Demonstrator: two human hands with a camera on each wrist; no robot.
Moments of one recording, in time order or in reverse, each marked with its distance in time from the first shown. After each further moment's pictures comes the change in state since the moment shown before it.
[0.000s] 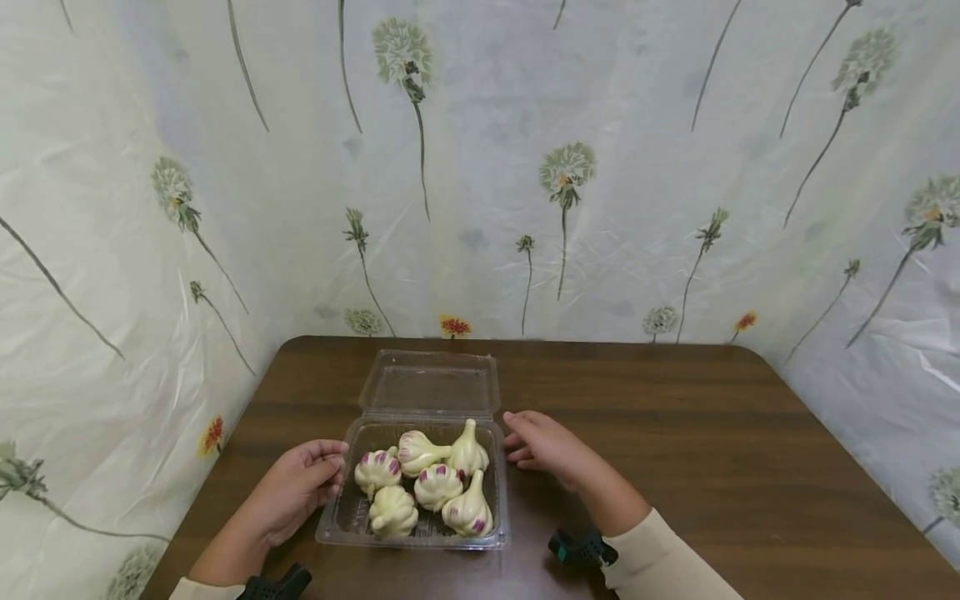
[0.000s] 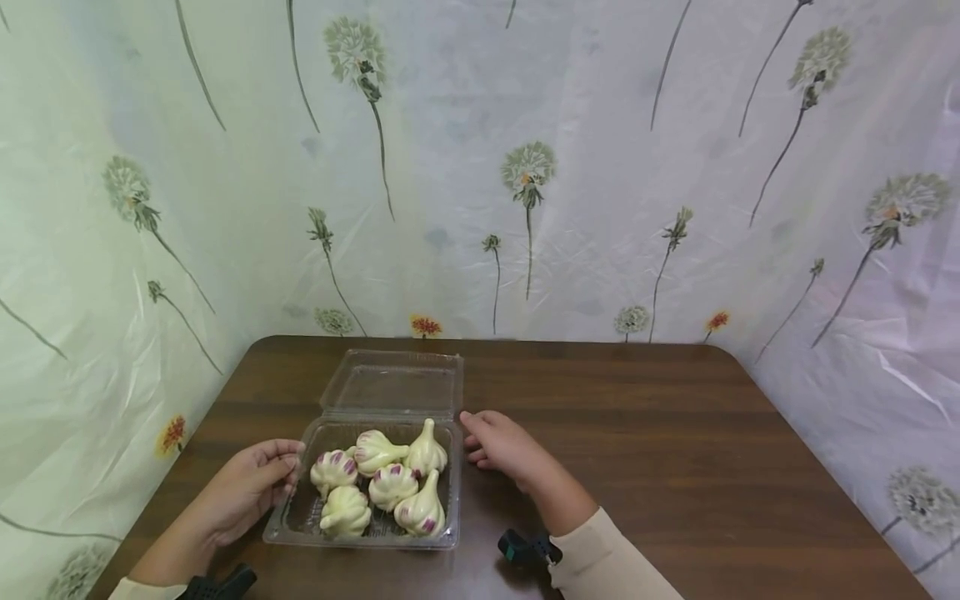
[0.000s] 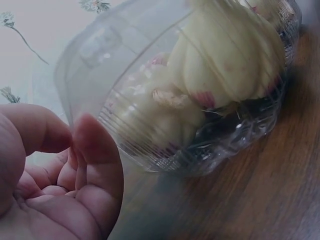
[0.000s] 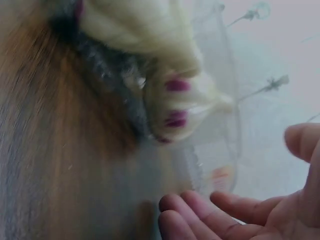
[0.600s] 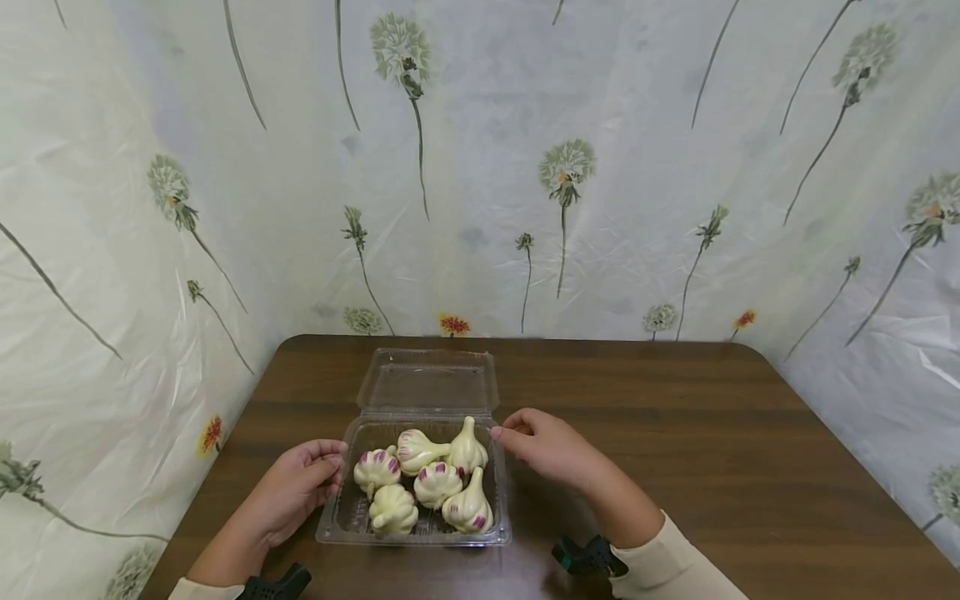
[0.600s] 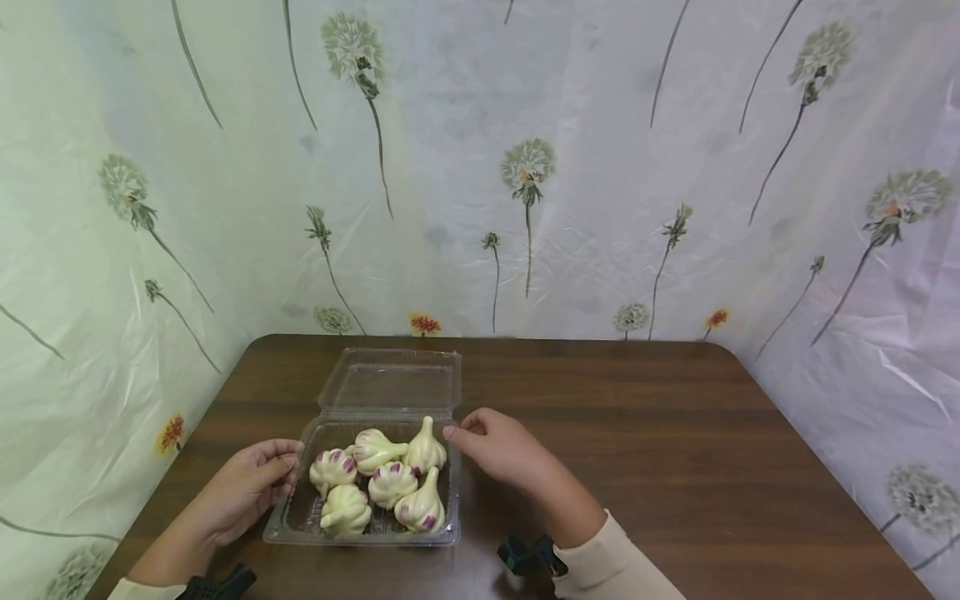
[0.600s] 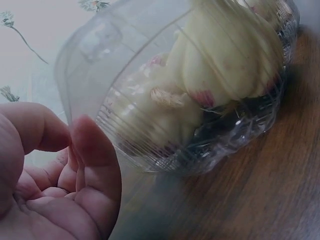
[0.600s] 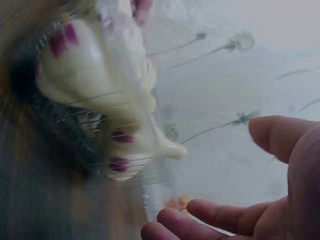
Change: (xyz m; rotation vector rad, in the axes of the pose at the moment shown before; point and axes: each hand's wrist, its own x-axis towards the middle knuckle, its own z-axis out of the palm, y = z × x) left_hand 0.000 0.000 0.002 0.023 0.025 -0.009; right_hand -0.032 -0.034 0.001 -0.409 0.048 -0.044
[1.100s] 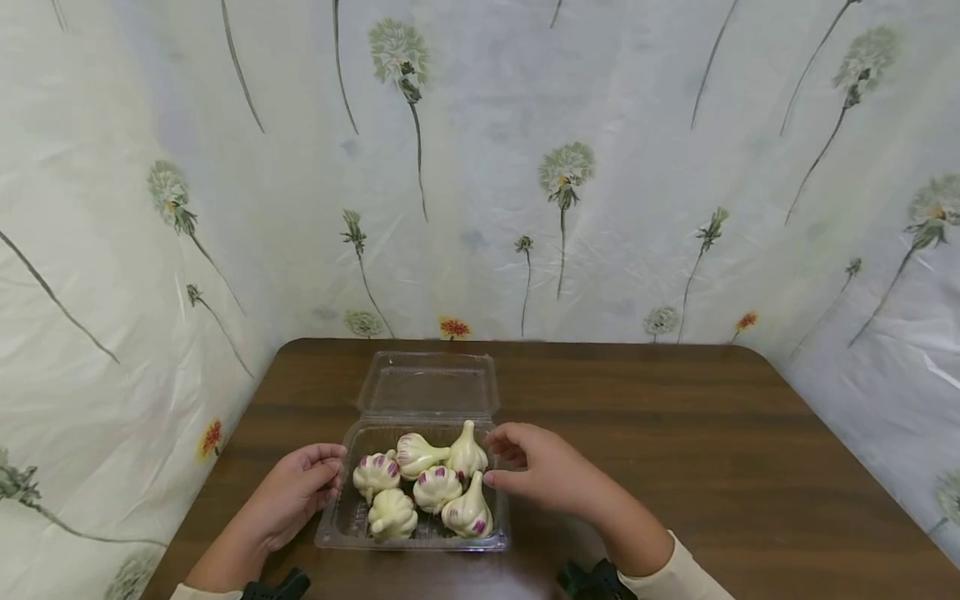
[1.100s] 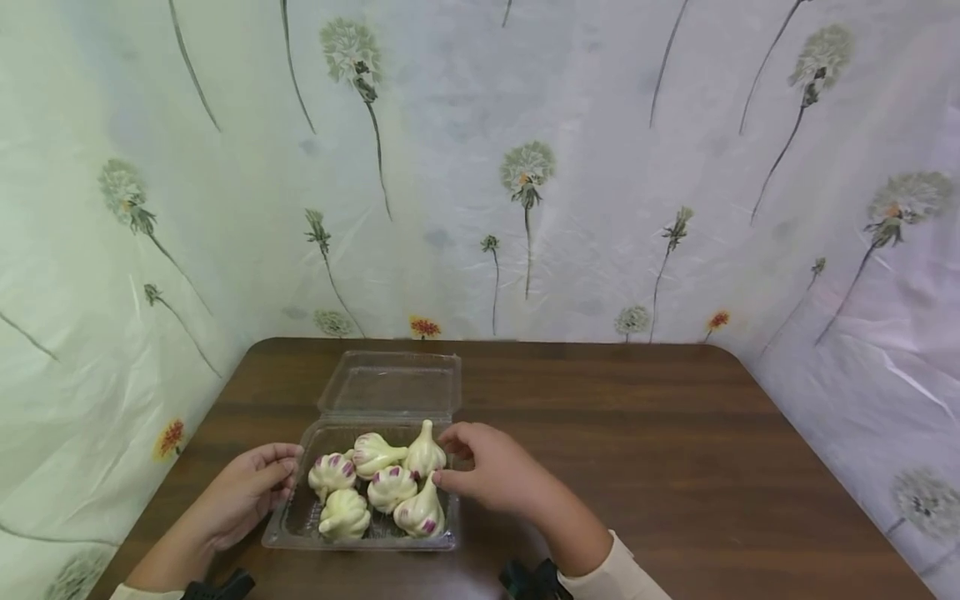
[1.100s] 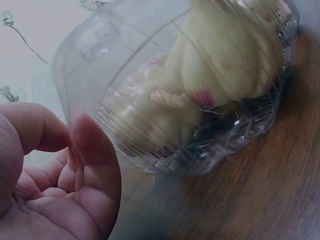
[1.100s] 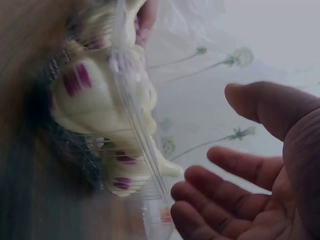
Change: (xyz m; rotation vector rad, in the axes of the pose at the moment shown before) left_hand -0.001 0.001 0.000 -0.008 0.001 -0.020; right_hand -0.019 -0.010 0.000 -0.055 -0.144 -0.295
